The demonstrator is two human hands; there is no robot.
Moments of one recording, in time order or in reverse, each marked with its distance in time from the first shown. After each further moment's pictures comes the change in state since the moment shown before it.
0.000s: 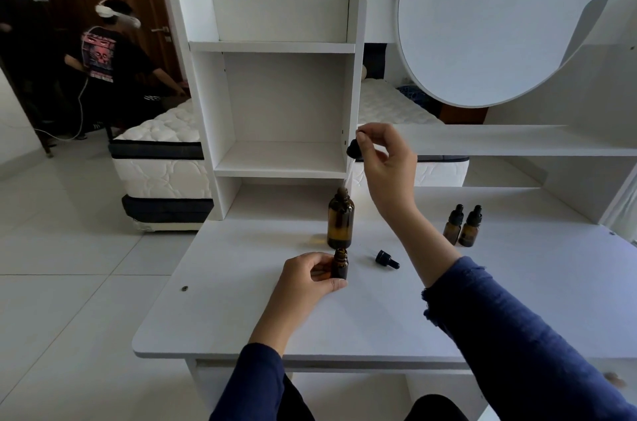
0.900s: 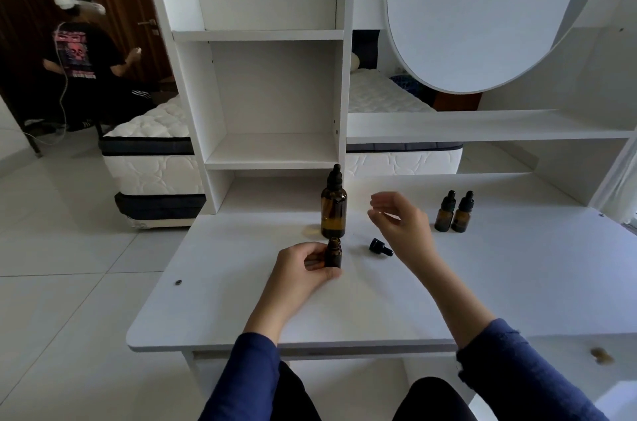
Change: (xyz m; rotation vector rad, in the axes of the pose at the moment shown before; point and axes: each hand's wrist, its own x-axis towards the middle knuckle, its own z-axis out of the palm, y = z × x) left_hand -0.001 0.002 -0.001 -0.037 -0.023 -0.020; right_hand -0.072 0.052 -0.057 -0.243 -0.262 0.328
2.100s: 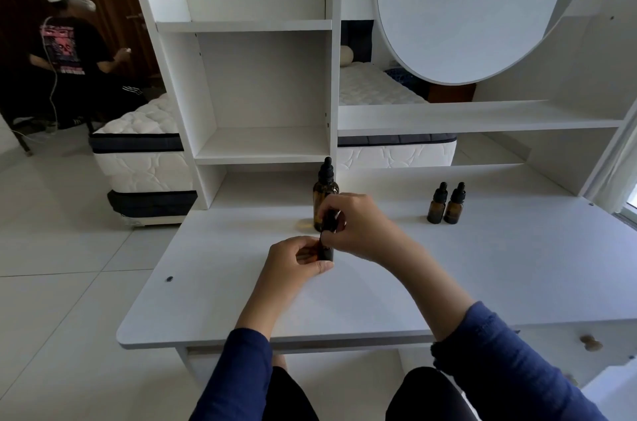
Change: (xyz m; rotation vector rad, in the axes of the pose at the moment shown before) left_hand -0.002 0.002 0.002 0.034 0.034 -0.012; right_hand -0.009 -0.053 0.017 -0.373 -0.415 -0.222
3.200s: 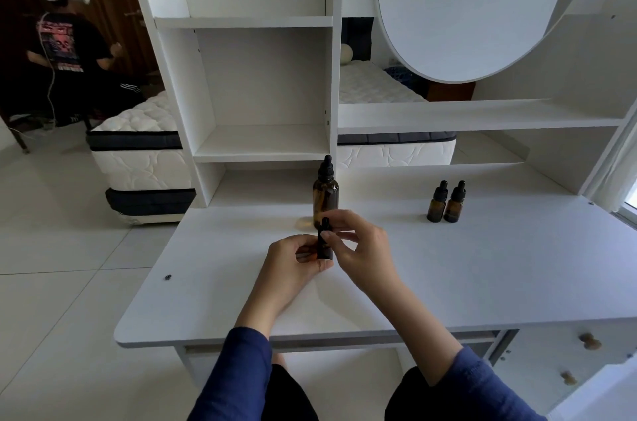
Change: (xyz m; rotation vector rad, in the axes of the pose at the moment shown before) left_hand 0.001 0.000 -0.001 -0.011 -0.009 -0.019; right_hand -0.028 0.015 0.045 0.362 0.355 0.075
